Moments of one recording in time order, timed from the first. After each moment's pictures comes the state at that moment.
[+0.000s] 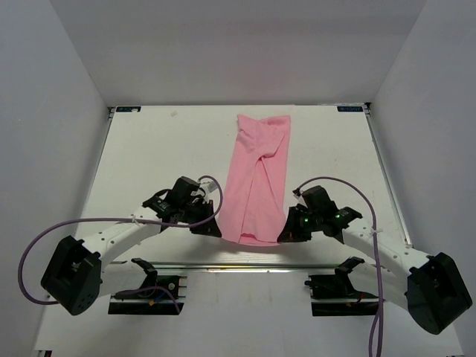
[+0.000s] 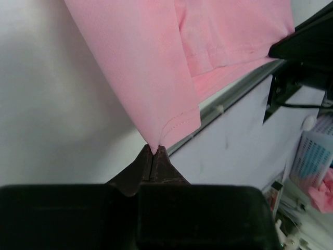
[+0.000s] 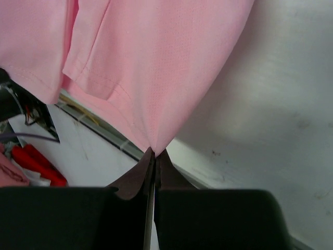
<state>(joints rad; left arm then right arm) -0.61 1.17 0.63 -0.40 0.47 -0.54 0.59 1.02 0.47 -0.42 -0.41 0.67</state>
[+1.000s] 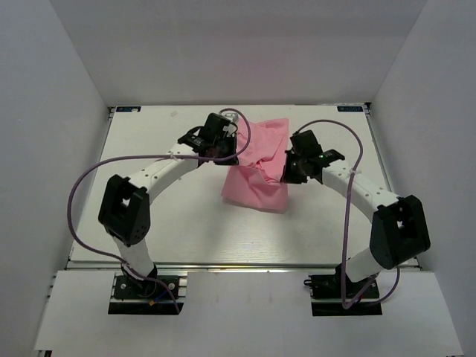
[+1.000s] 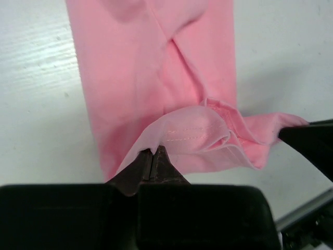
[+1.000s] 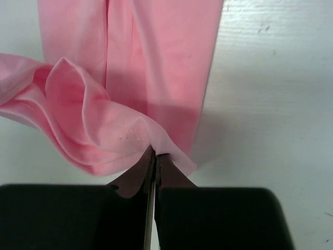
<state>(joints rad) -0.58 1.75 1.44 -0.49 0.09 -0.42 0.48 1.50 1.10 -0.56 -0.03 0.54</state>
